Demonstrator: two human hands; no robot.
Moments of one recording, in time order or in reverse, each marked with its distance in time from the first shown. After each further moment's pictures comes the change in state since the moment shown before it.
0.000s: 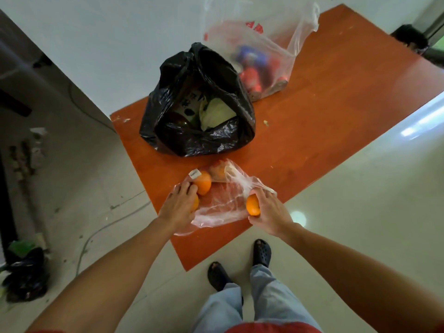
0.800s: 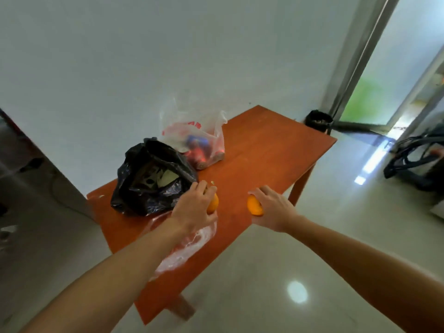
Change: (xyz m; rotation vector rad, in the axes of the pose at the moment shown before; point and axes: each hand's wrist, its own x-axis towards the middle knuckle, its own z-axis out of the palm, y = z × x) left_hand -0.016 0.184 -0.173 0.045 0.467 0.366; right_hand -0.111 0.046 -0.209 -0.200 0.311 -0.072
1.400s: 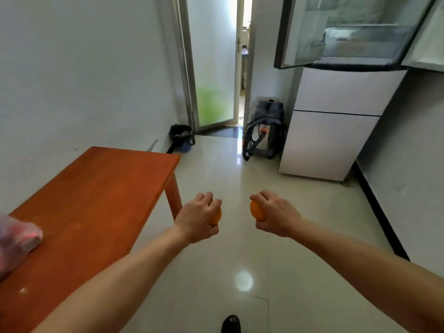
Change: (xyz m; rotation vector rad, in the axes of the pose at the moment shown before) left_hand 0.234 0.425 0.062 0.020 -0.095 0.763; right_hand -0.277 0.347 -0.129 -0.129 0.169 0.610
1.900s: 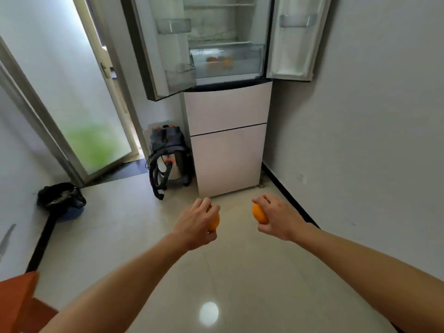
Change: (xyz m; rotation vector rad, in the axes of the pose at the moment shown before) left_hand 0.412 0.108 0.009 -0.035 0.034 0.521; right_hand 0.040 0.316 -0.077 -0.032 0.139 0.512
